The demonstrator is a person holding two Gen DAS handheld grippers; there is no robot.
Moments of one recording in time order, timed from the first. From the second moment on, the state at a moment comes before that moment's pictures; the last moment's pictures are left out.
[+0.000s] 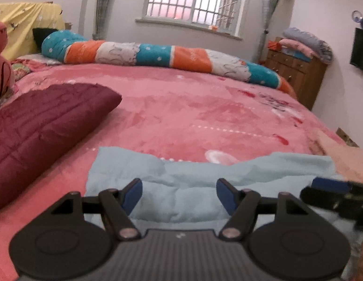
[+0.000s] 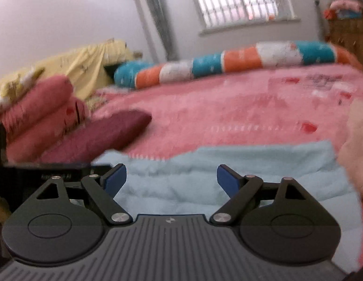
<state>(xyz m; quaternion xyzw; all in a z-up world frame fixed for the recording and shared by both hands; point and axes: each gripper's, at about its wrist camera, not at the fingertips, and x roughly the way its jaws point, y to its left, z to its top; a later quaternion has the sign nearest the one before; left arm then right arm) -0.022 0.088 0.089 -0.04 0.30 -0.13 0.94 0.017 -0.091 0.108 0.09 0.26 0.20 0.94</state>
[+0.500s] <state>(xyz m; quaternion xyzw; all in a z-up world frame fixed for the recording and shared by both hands) 0.020 0.060 0.054 0.01 0.30 -0.08 0.95 0.084 -0.181 0.061 0.09 0.31 0.04 0.94</state>
